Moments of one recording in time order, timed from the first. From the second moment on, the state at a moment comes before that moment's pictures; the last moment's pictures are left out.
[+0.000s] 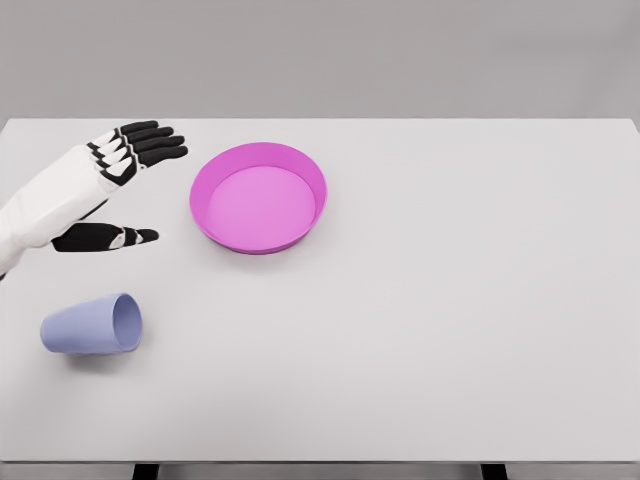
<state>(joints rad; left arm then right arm) -0.20 1.01 -0.39 -1.80 -0.24 -0.61 0.16 0.00 0.00 -0.09 0.05 -0.12 -0.06 0.08</state>
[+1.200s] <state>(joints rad) -0.12 1.20 -0.41 -1.80 -0.18 -0.61 0.16 0.00 0.00 -0.09 0.05 -0.12 -0.06 0.09</state>
